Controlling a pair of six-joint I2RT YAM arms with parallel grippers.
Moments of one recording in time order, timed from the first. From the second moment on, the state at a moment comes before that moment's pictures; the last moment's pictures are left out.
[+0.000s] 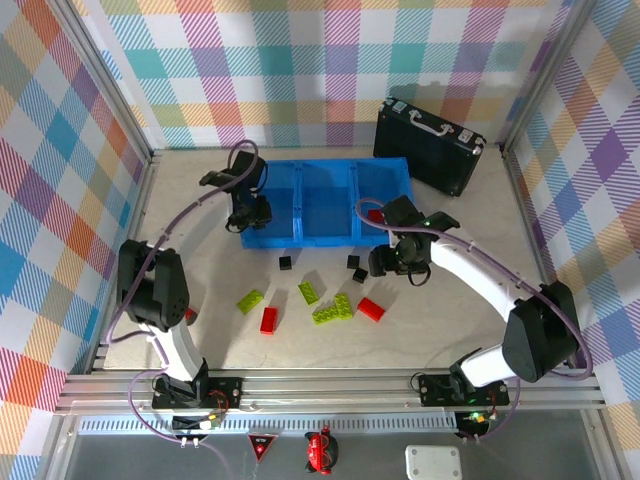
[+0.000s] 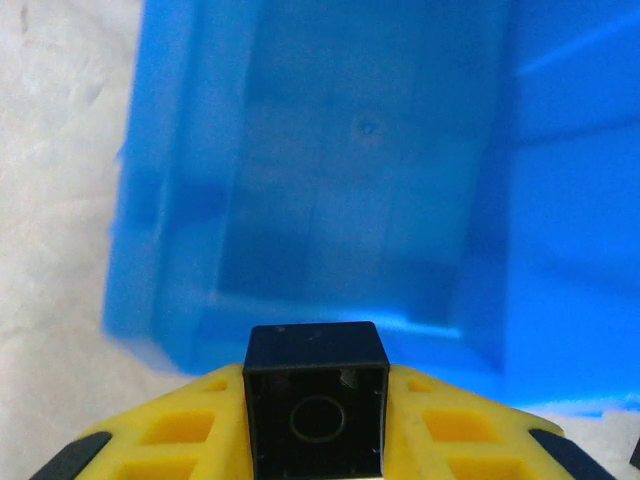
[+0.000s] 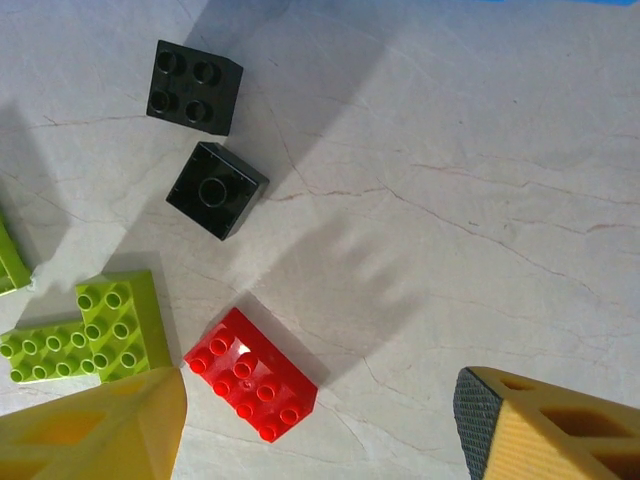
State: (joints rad) left arm -0.32 1.80 1.53 -0.90 -0.07 -0.52; right arm 0.54 1.43 1.11 -0.96 -0.03 0.40
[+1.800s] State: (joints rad) left arm -0.30 2.38 2.09 -1.03 -0.09 -0.24; right arm 0.54 1.35 1.06 -1.01 0.00 0.44
